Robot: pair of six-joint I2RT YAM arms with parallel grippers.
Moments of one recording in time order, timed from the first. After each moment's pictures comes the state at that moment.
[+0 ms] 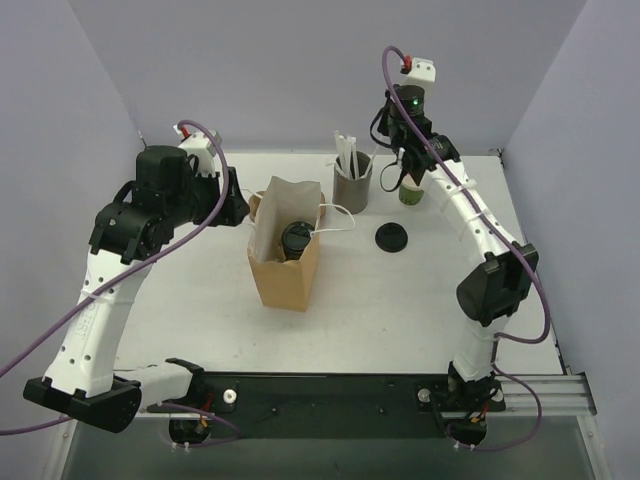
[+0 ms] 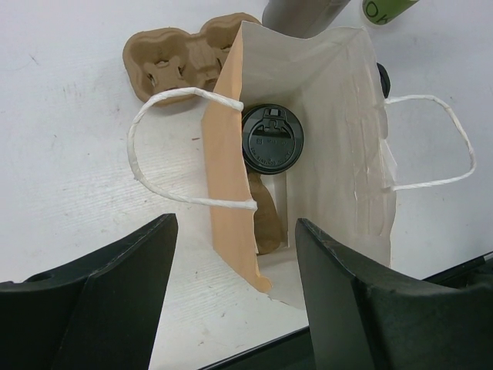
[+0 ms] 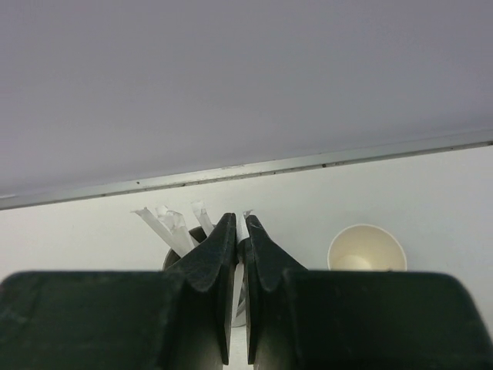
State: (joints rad) left arm -0.34 1.21 1.64 -1.01 0.09 -0.25; right arm 0.40 1.89 1.94 -0.31 0.44 0.26
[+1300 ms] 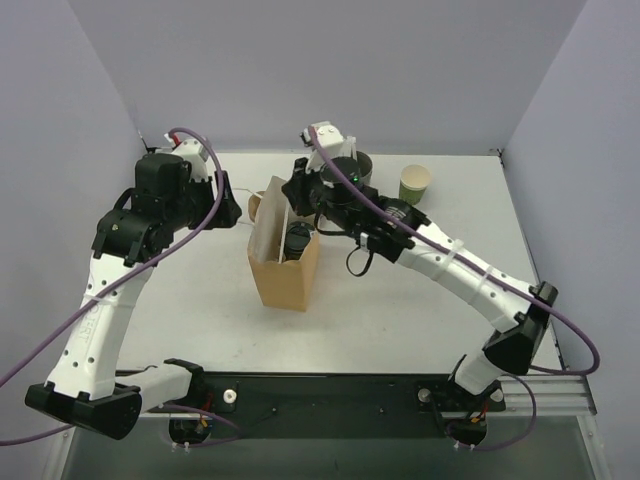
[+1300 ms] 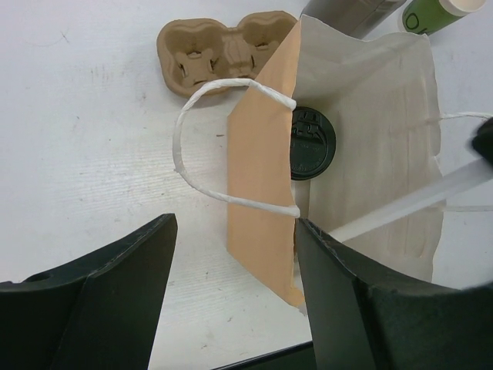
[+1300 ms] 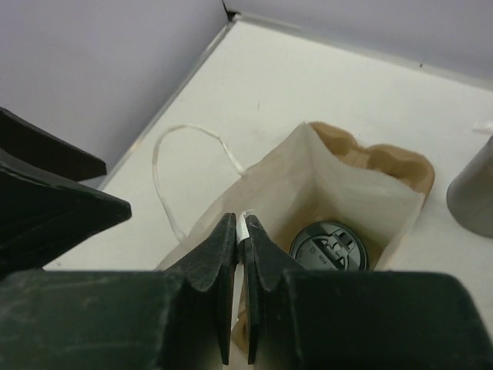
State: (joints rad) left arm -0.29 1.18 1.53 -0.95 0.05 -0.28; right arm 0.93 1.55 1.67 -0.32 0.26 0.33
